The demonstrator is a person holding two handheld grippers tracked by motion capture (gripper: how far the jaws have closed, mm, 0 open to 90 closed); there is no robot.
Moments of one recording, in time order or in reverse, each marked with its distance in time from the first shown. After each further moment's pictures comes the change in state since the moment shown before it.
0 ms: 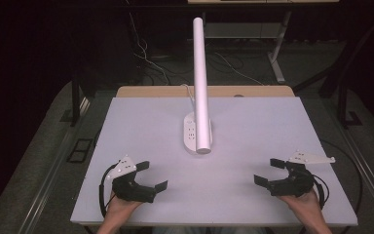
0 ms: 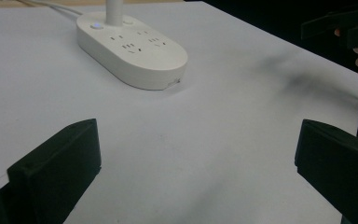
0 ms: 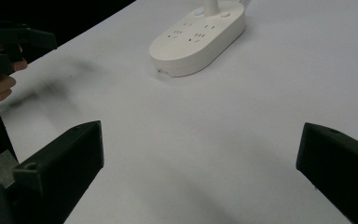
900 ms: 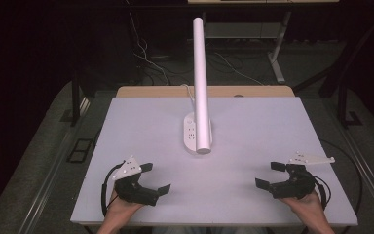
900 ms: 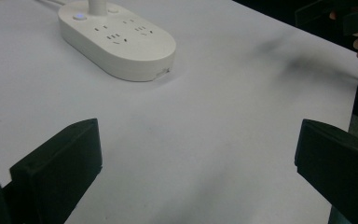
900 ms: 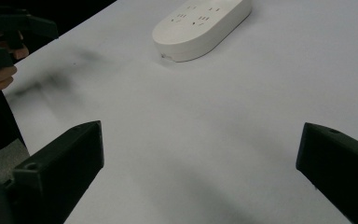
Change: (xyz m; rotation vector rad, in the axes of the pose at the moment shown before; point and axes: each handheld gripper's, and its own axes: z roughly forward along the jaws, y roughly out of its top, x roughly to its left) left arm -0.009 0.005 0.003 0.066 -0.013 0.043; right arm -0.004 -0.005 -0.002 0.049 0.024 0.010
